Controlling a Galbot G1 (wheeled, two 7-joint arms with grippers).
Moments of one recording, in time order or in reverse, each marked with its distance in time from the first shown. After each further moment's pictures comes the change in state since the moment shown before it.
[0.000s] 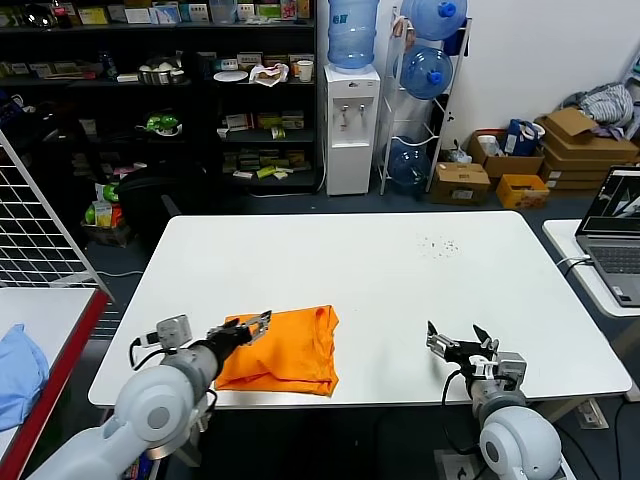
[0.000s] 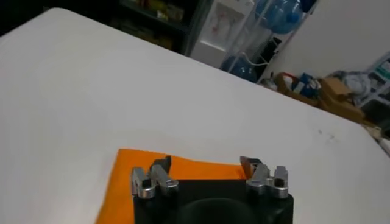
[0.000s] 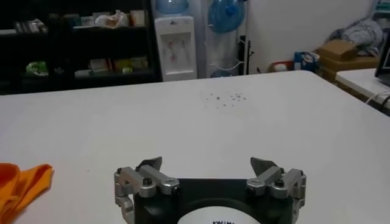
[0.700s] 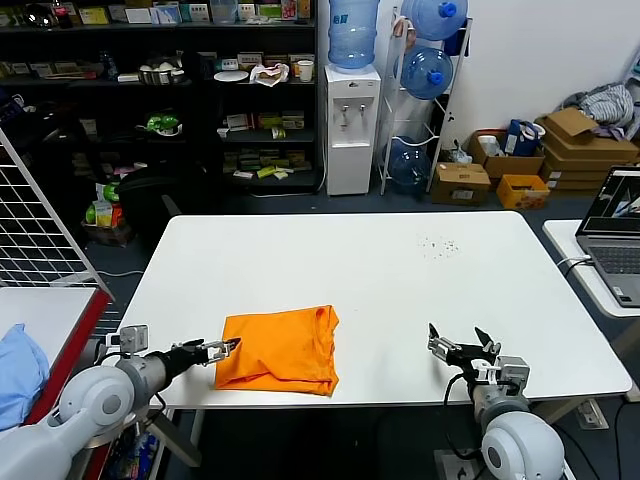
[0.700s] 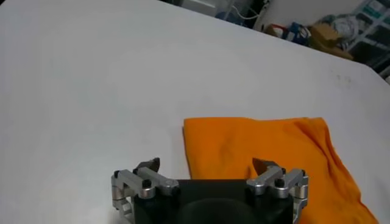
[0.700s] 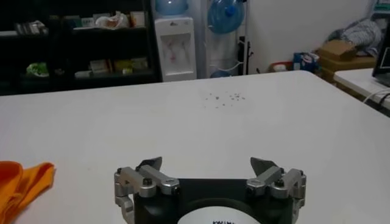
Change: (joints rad) left arm 0.058 0.168 -0.075 0.242 0.043 0.112 0.483; right arm -0.024 0.011 0.010 0.013 -0.009 0.010 -0.006
